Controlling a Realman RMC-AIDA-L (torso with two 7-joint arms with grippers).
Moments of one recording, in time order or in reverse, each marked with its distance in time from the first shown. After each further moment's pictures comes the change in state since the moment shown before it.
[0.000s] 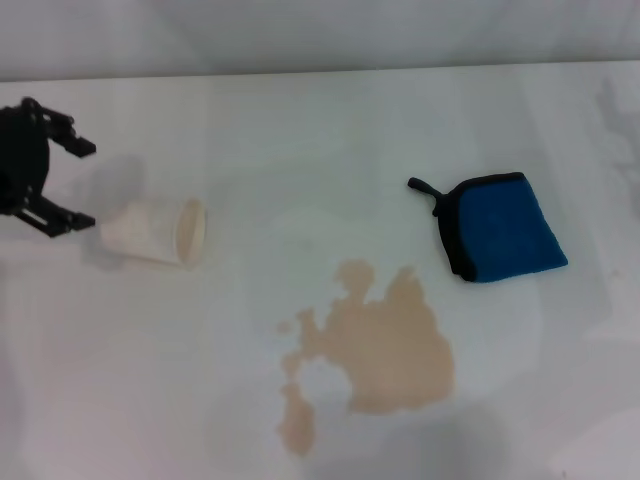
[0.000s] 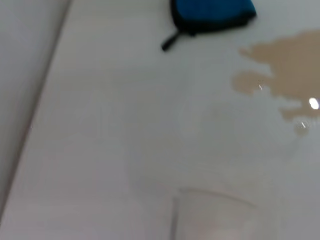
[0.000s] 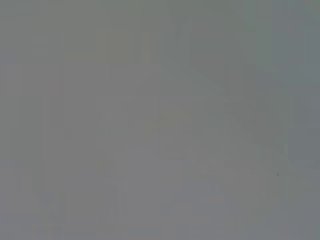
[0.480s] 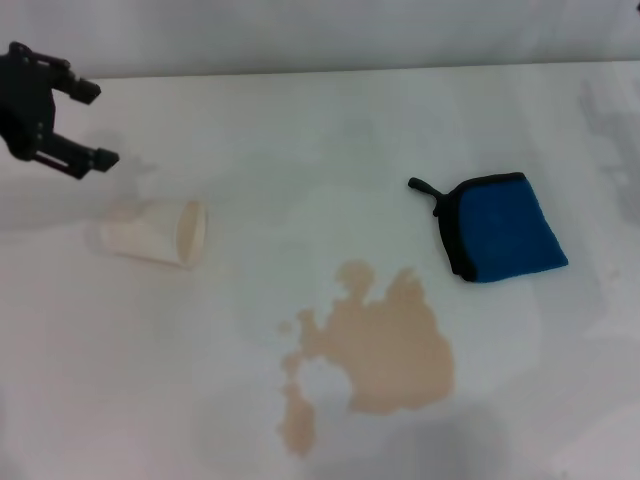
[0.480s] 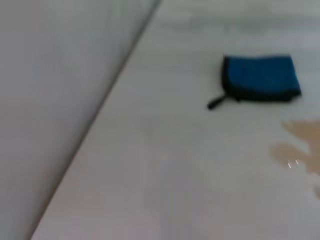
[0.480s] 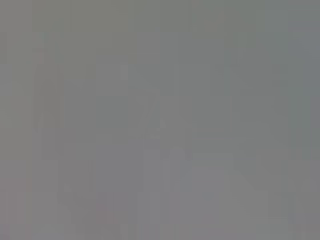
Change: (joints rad) left arm 0.015 0.057 -0.004 -0.010 -0.209 0.020 -0.201; right arm -0.004 -0.001 0.001 -0.006 -0.078 0.001 -0.003
